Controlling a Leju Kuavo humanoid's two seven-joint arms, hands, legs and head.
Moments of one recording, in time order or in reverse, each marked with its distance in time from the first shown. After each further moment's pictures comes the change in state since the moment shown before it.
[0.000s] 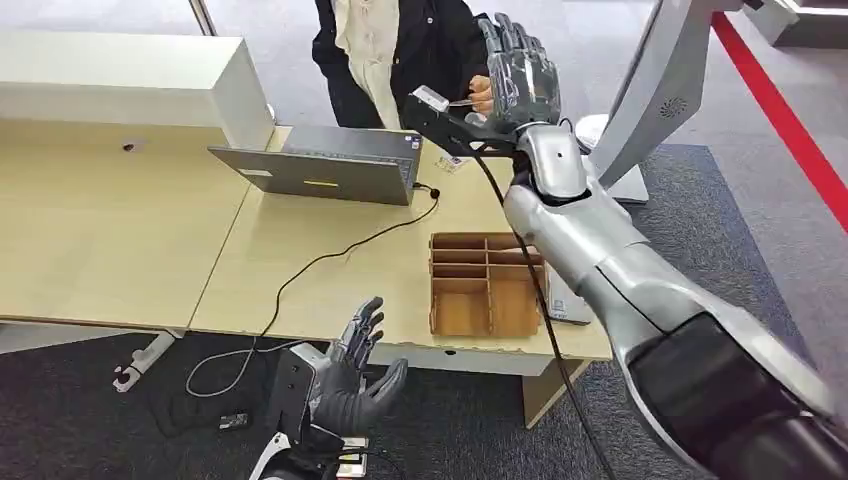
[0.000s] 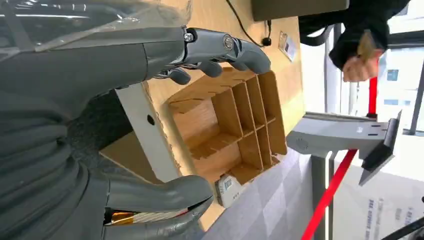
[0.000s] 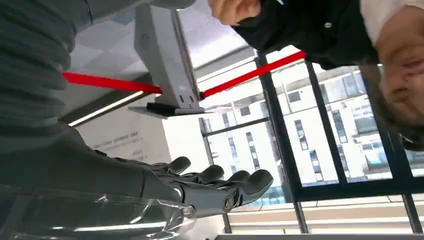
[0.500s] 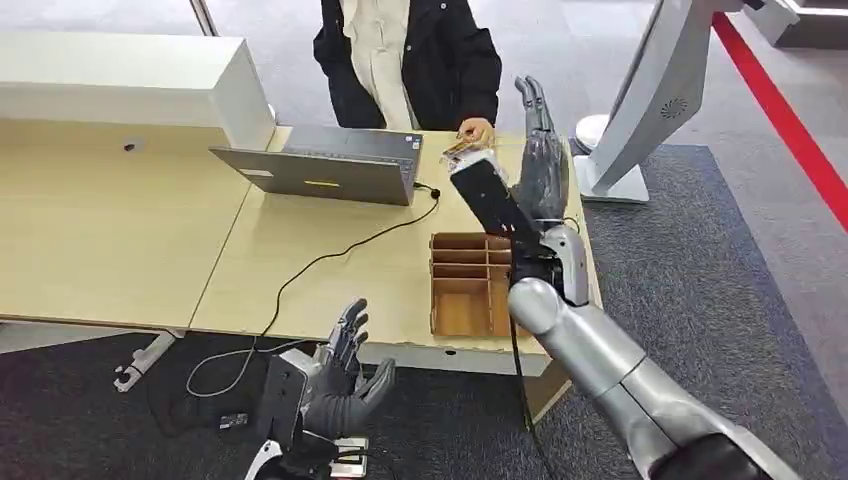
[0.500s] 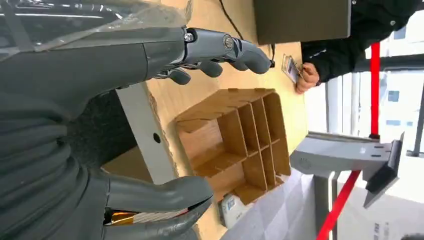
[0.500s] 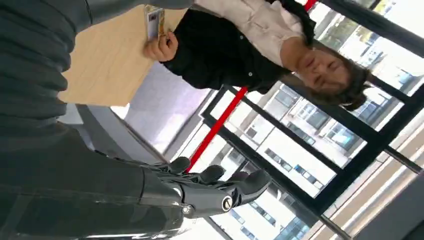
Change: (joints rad) left arm 0.031 0.024 0.000 -0.034 -0.050 0.093 0.018; right arm 0.512 -0.160 -0.183 -0.731 -0.233 -0.208 -0.119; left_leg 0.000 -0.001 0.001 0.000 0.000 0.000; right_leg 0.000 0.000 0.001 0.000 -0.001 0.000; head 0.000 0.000
